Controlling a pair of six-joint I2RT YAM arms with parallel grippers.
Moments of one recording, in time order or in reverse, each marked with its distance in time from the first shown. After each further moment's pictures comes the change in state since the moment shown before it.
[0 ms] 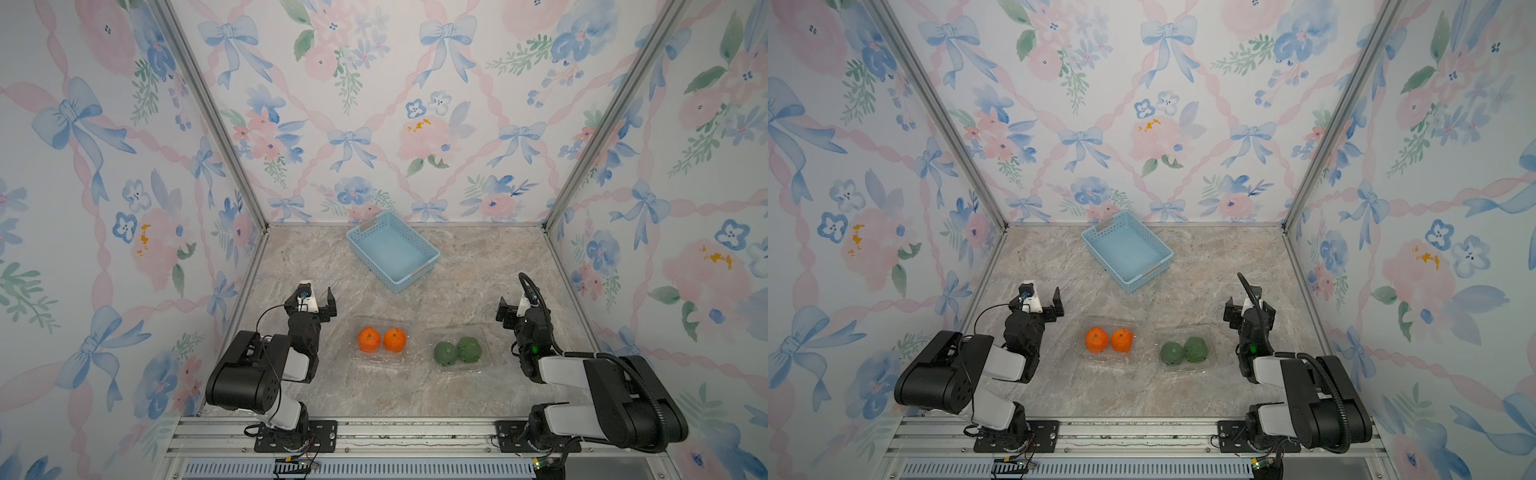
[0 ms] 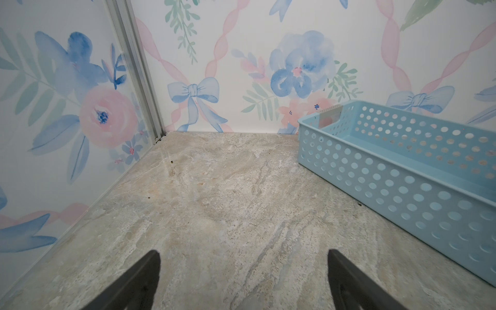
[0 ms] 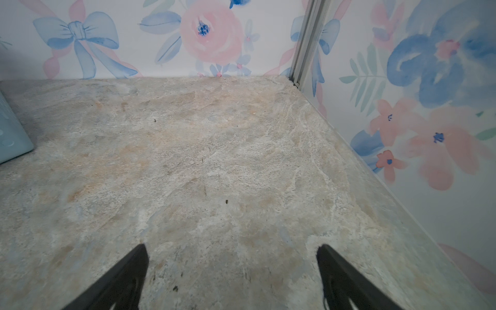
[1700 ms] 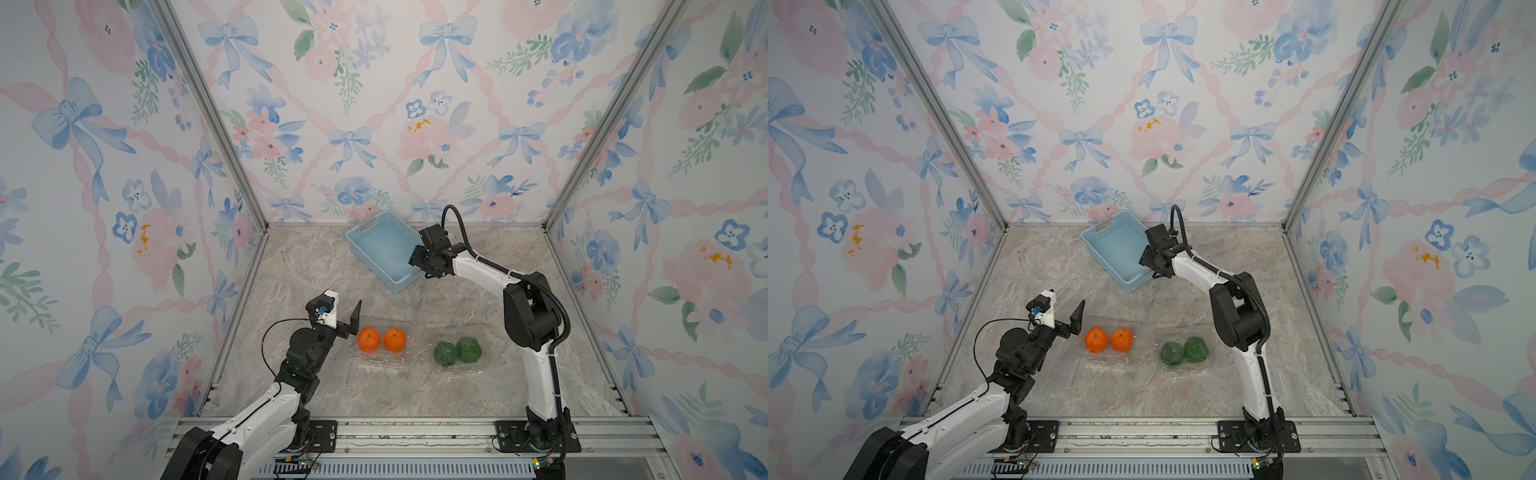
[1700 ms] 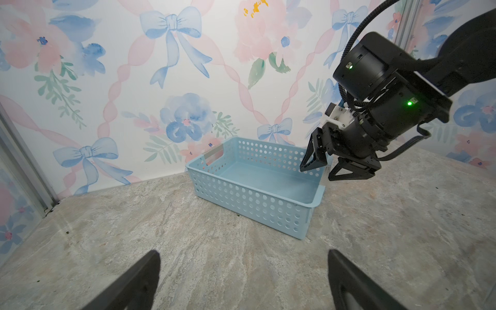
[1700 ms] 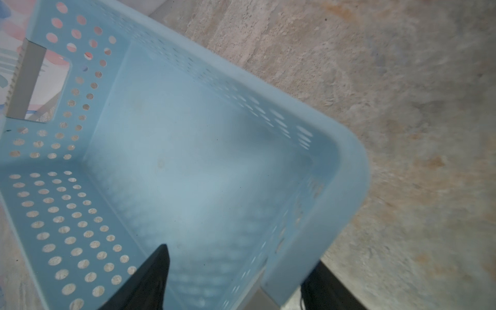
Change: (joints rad) left arm -0.266 -0.649 -0.063 -0.465 0.161 0.049; right arm 0.434 0.829 1.564 -1.315 -0.209 0.822
